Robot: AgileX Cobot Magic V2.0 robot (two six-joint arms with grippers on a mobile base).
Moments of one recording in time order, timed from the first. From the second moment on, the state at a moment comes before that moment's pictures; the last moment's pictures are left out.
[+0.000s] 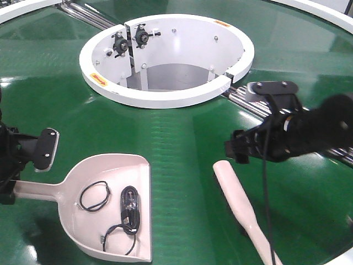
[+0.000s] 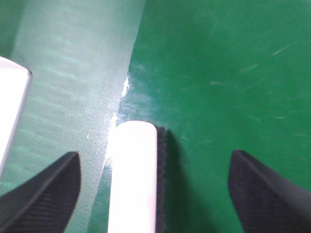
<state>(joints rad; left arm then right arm) -0.15 1.59 -1.13 0.14 1.22 1.26 0.31 1.45 -0.98 0.13 0.56 0.00</state>
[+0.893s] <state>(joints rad) -0.15 1.59 -1.13 0.14 1.22 1.26 0.31 0.88 -0.51 0.15 0.12 -0.01</state>
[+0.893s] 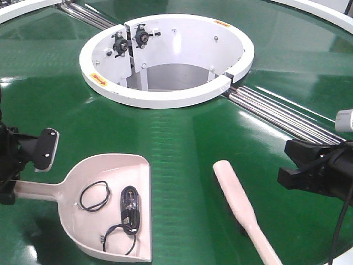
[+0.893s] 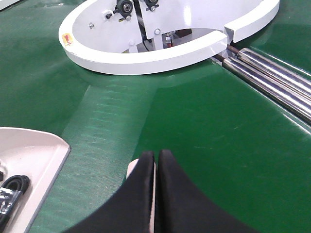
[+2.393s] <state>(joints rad) -0.15 1.59 -1.14 0.13 1.22 1.24 0.31 0.88 -0.51 0.15 0.13 -0.01</state>
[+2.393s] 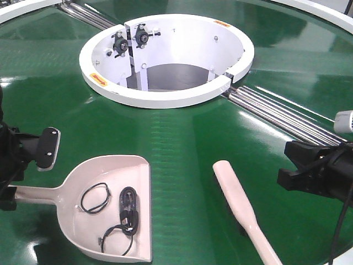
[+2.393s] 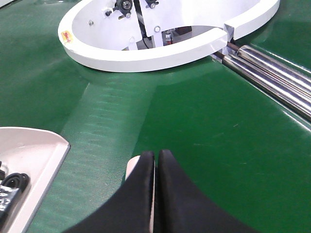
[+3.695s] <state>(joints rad) -0.15 0.84 -0.94 -0.25 0.56 0.39 0.31 0.69 -0.39 0.11 -0.01 -0.01</state>
